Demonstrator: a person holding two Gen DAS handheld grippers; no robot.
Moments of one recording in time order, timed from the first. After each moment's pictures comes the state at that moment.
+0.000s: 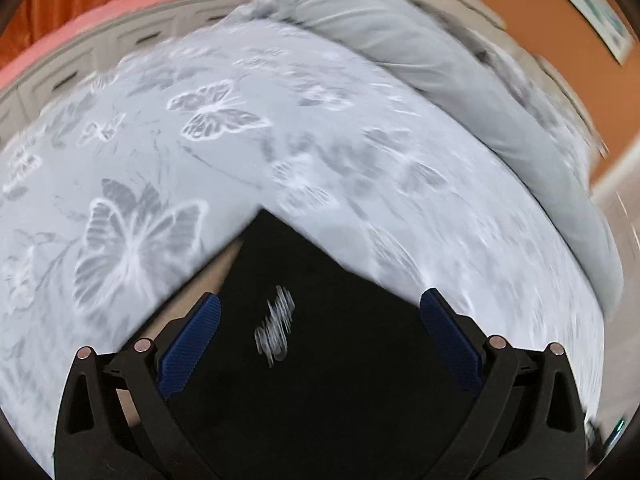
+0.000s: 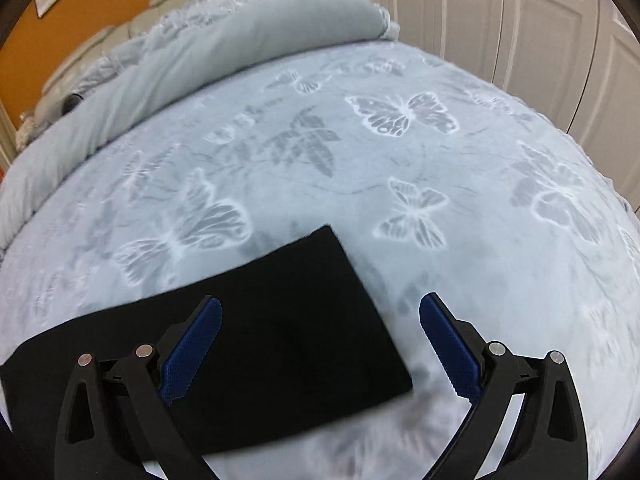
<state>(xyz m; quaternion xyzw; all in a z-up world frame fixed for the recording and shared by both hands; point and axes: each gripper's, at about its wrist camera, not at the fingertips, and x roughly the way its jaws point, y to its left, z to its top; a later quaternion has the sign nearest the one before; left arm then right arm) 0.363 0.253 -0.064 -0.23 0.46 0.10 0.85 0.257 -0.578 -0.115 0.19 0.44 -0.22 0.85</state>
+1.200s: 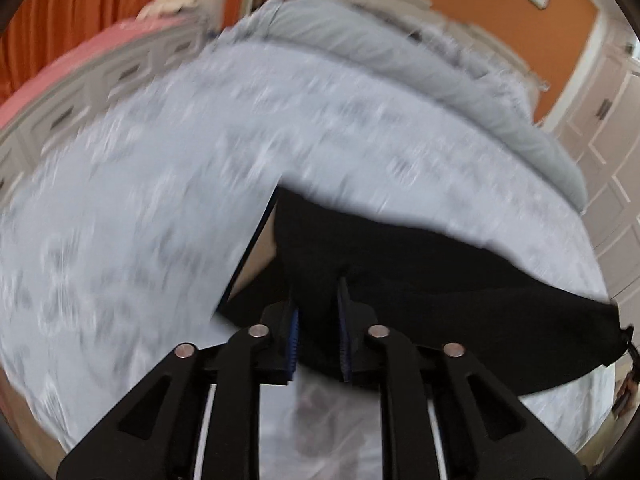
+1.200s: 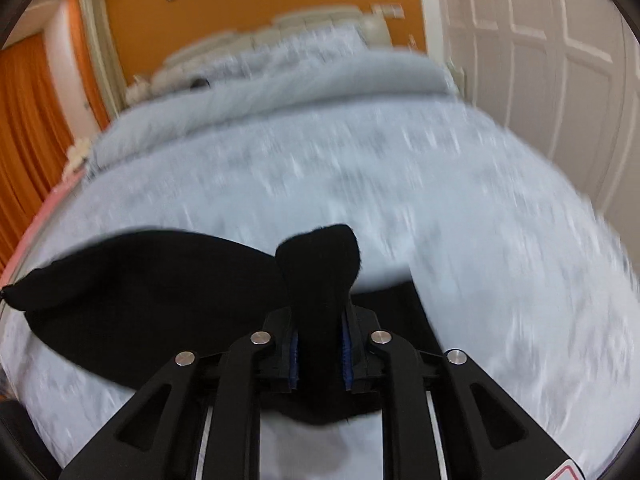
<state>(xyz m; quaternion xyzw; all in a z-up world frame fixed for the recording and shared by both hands) 0.101 0.310 -0.032 -0.13 0.45 0.00 0.88 0.001 -0.502 -0.053 0.13 0.38 -0.06 0.91</state>
